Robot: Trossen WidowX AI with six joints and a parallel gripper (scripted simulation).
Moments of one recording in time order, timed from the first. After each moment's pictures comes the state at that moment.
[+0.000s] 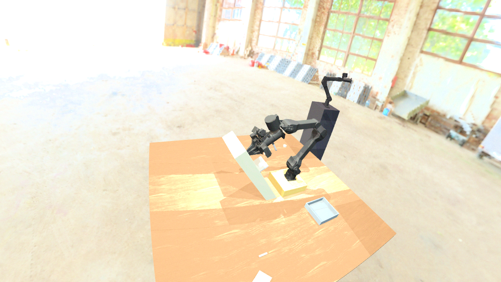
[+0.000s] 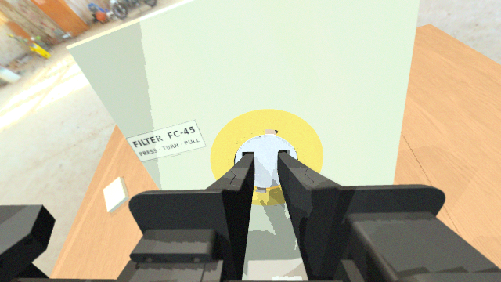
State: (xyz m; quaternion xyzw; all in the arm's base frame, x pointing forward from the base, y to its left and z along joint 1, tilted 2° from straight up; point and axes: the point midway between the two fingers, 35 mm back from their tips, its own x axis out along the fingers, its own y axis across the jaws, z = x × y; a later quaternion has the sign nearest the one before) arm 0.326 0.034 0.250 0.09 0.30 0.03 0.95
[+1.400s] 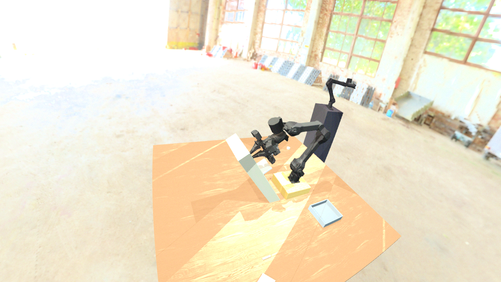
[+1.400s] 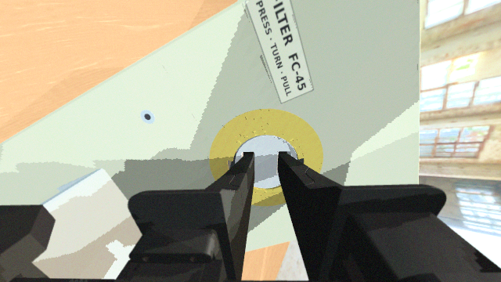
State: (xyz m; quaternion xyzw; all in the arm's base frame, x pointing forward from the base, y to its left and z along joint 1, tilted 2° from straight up) arm 0.327 0.035 0.248 -0.55 0.21 0.22 0.78
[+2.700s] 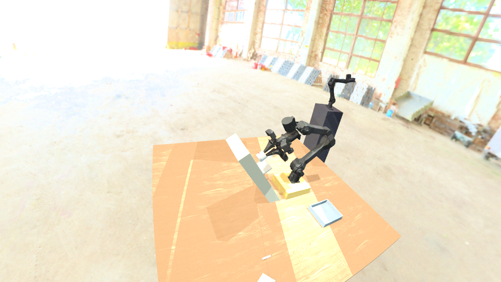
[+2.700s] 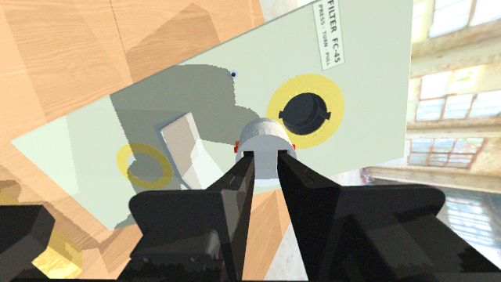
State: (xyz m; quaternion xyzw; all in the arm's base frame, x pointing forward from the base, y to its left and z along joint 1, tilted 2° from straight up) arm 0.246 0.023 0.250 -0.57 0.21 0.23 0.76
